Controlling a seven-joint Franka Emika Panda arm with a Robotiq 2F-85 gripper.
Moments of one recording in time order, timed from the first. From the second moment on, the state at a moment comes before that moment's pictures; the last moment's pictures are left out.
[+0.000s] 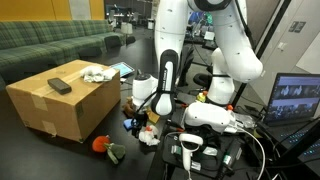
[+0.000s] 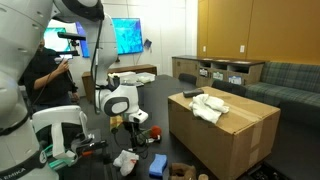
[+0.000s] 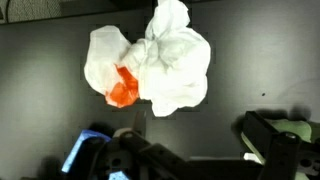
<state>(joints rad) 0.50 0.56 -0.01 -2.60 0.12 3.13 0.43</state>
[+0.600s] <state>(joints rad) 0.50 0.52 -0.05 -2.58 0.04 3.13 0.24</state>
